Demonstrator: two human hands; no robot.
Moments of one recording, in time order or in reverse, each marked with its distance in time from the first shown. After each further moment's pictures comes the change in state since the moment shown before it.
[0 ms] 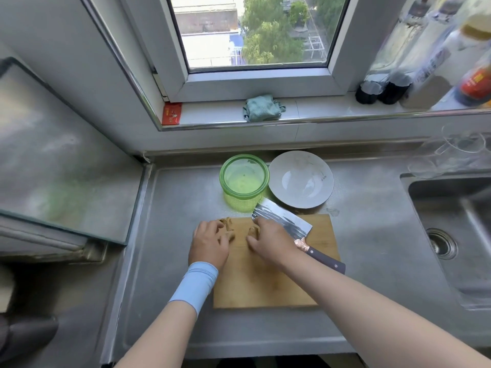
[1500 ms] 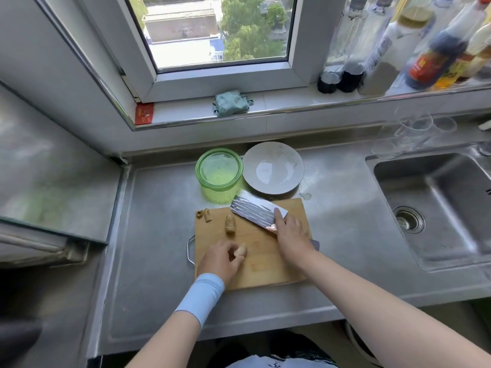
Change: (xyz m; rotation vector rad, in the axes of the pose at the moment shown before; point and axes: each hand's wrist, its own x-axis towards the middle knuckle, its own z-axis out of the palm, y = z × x) left_hand -0.068 0.028 0.035 0.084 -0.396 0.081; right_hand -0.055 0.087 -0.020 -0.383 0.067 0.135
